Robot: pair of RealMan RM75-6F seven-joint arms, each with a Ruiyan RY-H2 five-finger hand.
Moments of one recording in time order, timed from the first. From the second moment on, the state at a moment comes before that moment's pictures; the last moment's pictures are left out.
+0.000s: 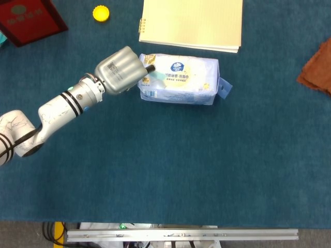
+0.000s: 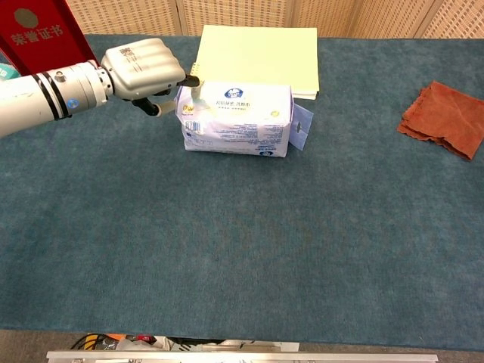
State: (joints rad) left arm -0.99 -1.48 0.04 -1.08 1.66 0.93 0.04; right arm 0.19 -0.94 0.13 -1.82 -1.51 1.46 -0.21
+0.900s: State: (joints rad) left arm -0.98 -1.48 0.01 -1.12 1.63 0.91 0.06; right arm 0.17 -0.93 0.12 -1.83 -1.52 1.48 -0.22
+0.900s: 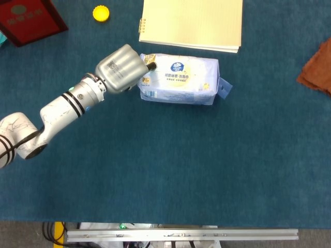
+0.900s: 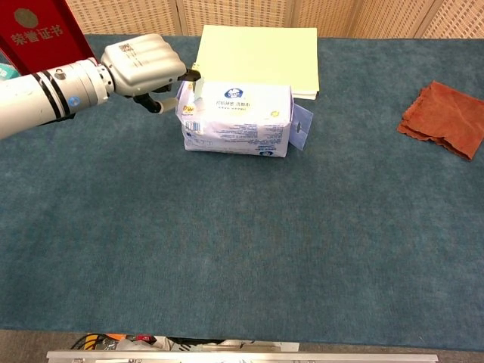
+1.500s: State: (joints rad) left arm -0.98 -1.50 0.01 -1.14 1.63 0.90 0.10; right arm 0.16 -0.92 0.13 -1.83 -1.52 1.49 -0.21
